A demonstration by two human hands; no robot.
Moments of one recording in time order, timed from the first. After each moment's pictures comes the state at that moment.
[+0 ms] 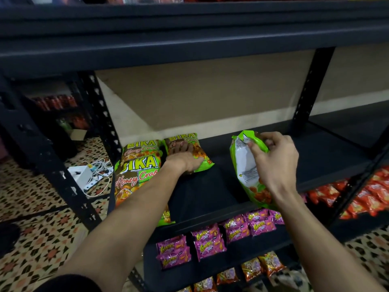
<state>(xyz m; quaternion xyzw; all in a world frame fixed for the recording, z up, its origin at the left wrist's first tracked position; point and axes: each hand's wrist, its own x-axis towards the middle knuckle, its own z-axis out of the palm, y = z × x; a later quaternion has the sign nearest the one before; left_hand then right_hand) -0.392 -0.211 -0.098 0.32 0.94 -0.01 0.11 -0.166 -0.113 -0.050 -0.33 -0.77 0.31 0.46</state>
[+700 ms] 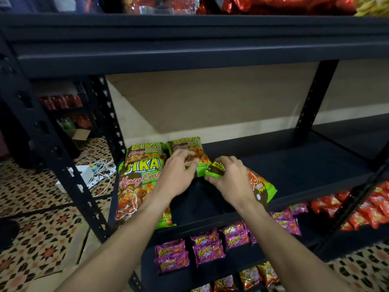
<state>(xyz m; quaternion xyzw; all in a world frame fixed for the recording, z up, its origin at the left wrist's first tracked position) -0.317 -0.288 -0.069 0.37 0.85 0.38 -0.05 -0.219 -0.152 -0.092 -0.22 -0.92 0.19 0.26</state>
